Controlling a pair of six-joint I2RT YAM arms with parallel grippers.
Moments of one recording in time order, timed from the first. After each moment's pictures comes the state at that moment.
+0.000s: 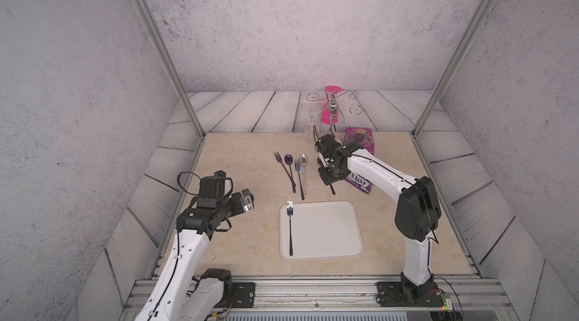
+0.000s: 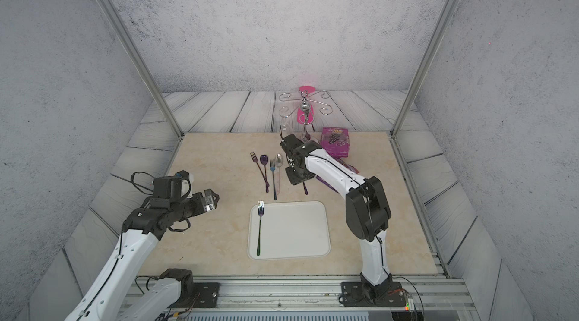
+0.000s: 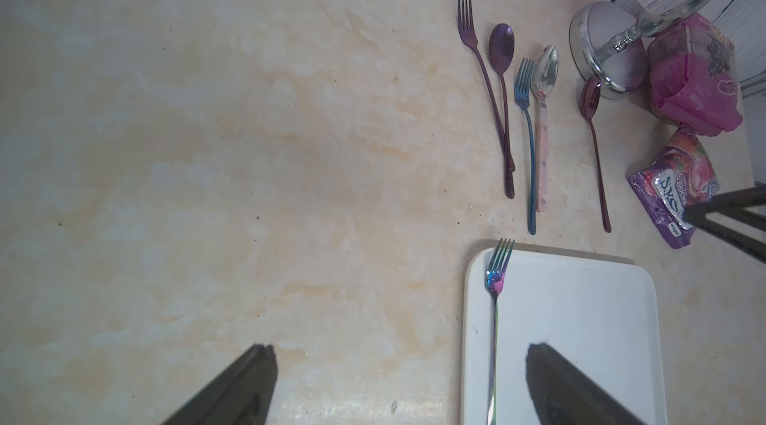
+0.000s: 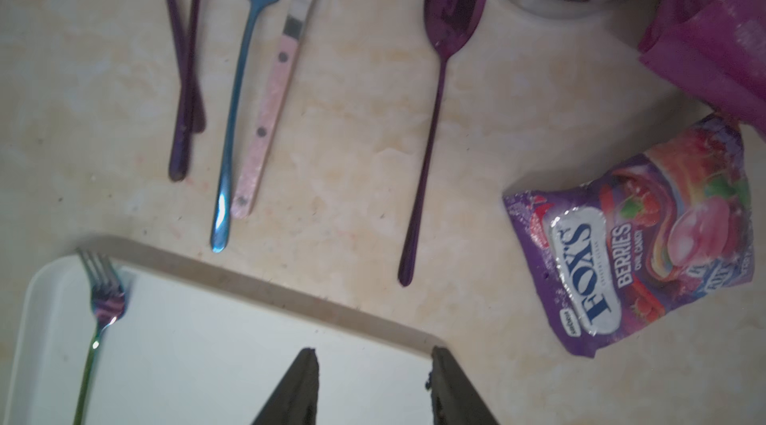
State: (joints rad) left arm -0.11 0.88 0.80 -0.78 0.15 -0.39; right arm 0.60 2.03 1.81 -1.04 0.10 0.15
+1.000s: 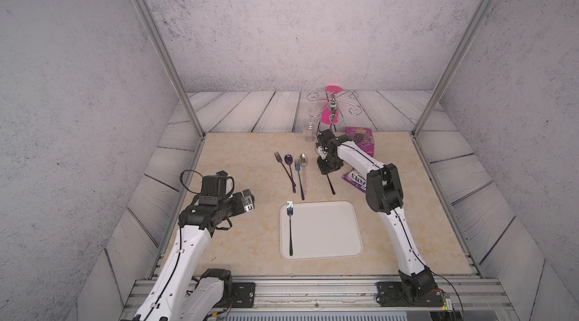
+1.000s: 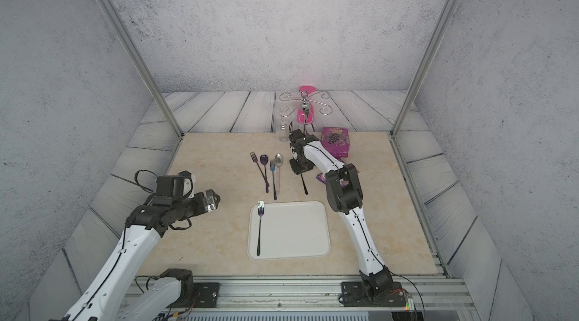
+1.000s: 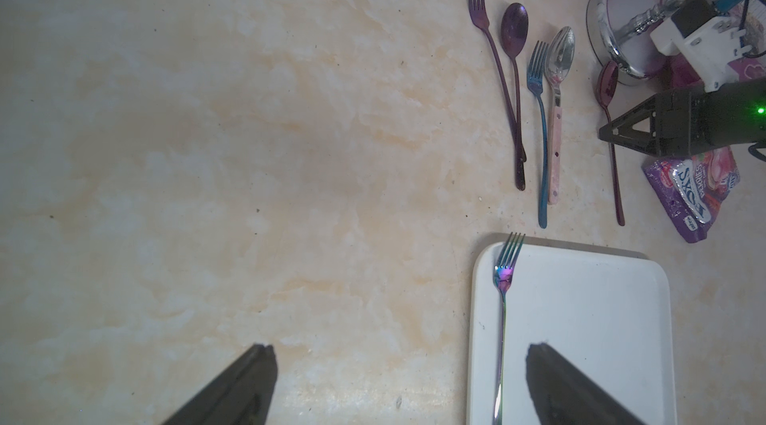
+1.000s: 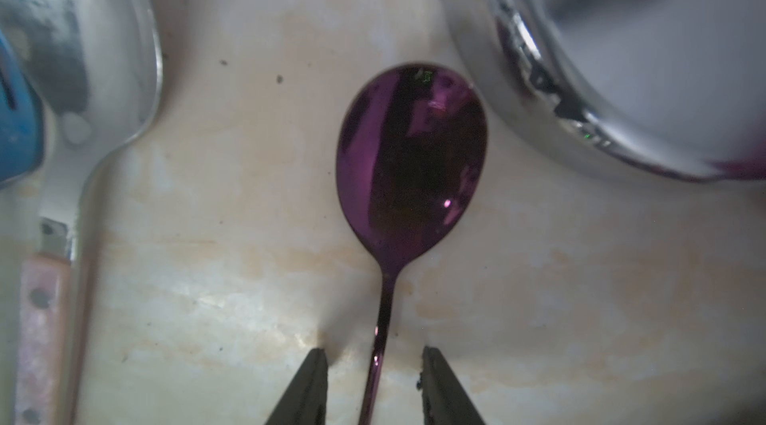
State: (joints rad) left arm -0.11 0.91 0.80 -0.78 0.15 -0.38; right arm 0.47 2.51 2.26 -1.07 0.00 0.04
